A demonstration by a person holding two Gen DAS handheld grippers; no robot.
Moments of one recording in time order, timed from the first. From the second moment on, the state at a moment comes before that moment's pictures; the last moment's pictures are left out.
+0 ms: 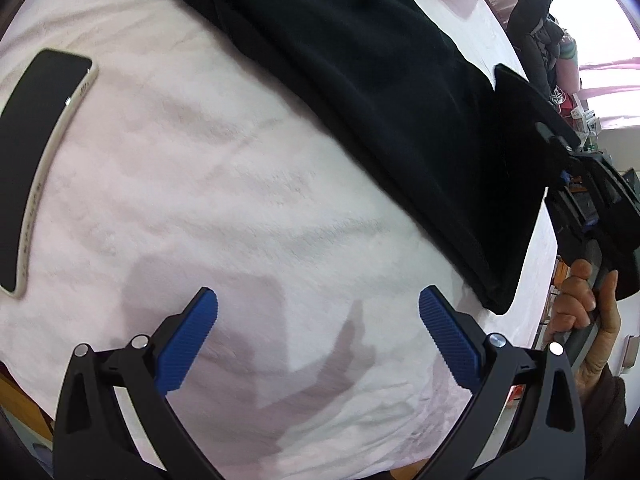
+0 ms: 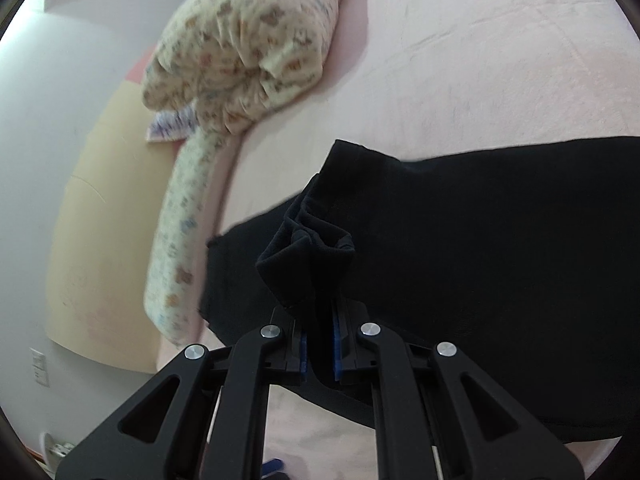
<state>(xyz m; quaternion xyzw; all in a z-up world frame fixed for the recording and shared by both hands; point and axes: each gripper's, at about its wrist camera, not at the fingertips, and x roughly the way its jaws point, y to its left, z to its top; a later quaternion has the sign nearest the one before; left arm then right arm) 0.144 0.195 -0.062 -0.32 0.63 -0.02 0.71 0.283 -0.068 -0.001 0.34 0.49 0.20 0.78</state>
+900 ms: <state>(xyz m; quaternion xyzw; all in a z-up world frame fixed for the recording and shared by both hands) 0.155 0.197 -0.066 -0.30 0.64 -0.02 0.71 0.283 0.011 -0.024 0.09 0.55 0.16 0.82</state>
